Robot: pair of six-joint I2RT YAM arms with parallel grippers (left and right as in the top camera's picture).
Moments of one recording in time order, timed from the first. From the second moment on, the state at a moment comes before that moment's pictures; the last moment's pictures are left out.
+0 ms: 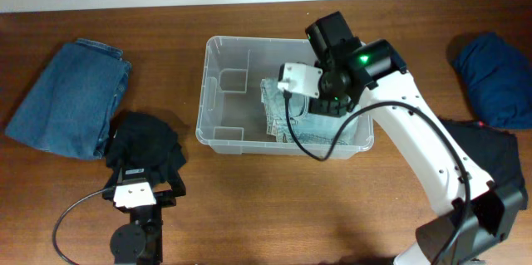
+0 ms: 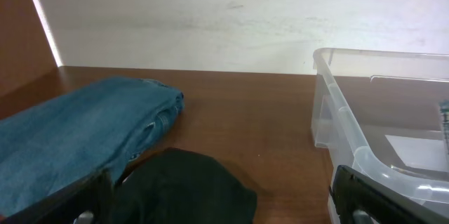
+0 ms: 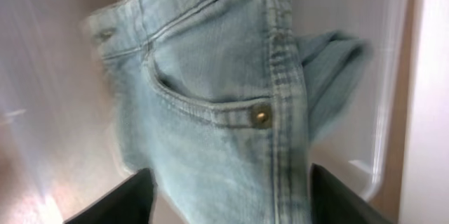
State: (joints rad) left arm -0.04 0.01 0.01 -0.07 -0.15 -0.02; right arm 0.41 1.74 1.70 -1.15 0.06 -0.97
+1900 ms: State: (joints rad) left arm -0.04 0.01 0.01 -0.07 -0.15 -0.02; right arm 0.28 2.03 1.70 -0.92 0.25 0.02
